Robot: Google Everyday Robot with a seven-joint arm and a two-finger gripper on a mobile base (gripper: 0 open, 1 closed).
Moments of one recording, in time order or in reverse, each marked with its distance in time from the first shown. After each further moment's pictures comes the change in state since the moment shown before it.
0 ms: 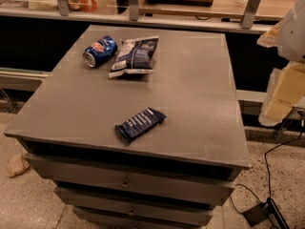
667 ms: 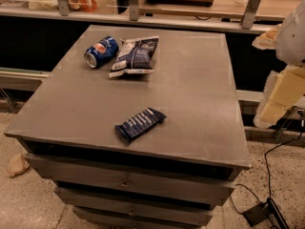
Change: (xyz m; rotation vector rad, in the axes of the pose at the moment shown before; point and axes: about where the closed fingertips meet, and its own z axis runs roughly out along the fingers) arm -0.009 0.003 0.007 -0.009 -0.092 -0.010
